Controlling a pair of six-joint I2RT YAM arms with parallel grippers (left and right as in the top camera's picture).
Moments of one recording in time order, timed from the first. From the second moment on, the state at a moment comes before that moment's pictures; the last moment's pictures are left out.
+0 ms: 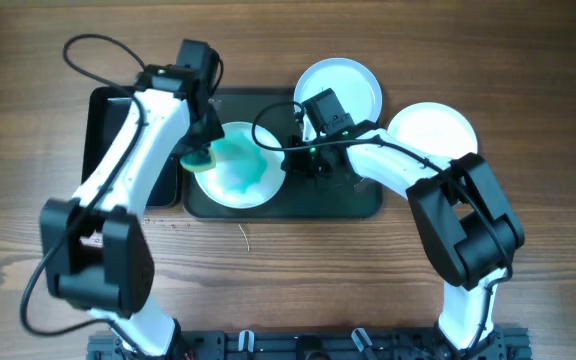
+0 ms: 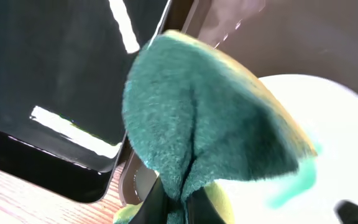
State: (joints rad) left arm -0.22 1.83 1.49 -1.11 -0.20 -0.59; right arm 0.52 2.04 1.23 -0.32 -0.45 0.65
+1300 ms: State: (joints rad) left arm -0.22 1.81 1.50 -1.04 -0.12 -0.56; right arm 0.96 1.60 1.23 -0.67 1.06 0.31
